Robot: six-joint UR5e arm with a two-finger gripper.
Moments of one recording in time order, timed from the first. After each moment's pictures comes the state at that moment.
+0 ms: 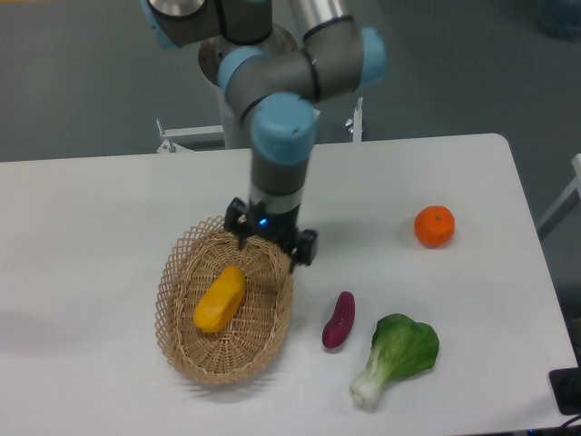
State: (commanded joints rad) arm 2.25 -1.88 -1.84 -0.89 1.45 0.79
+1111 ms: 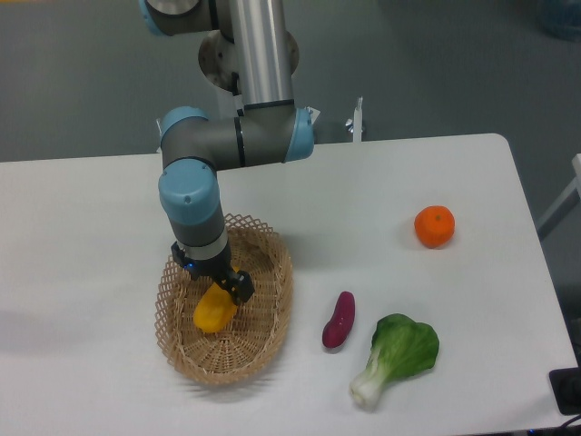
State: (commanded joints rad) arm 2.12 -1.99 -1.86 -0.76 1.59 0.72
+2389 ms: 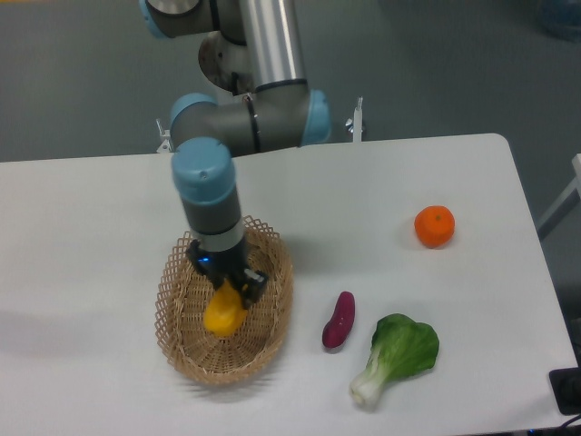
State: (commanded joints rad) arm 2.29 -1.90 -1.74 -0.80 1.57 0.82
